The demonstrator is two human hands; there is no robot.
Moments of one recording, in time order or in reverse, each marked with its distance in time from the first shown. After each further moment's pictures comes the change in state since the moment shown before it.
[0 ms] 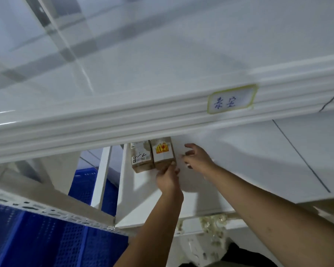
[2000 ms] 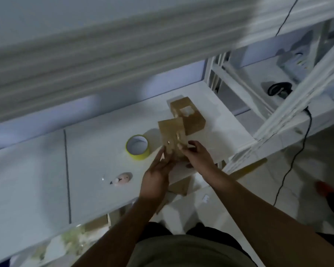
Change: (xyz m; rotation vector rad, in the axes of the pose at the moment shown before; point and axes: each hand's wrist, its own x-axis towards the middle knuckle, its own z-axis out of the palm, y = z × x) left_hand -0.328 -0.428 0.509 1.182 -0.851 1.452; right_hand -0.073 0.320 -0.752 0.185 0.349 0.203
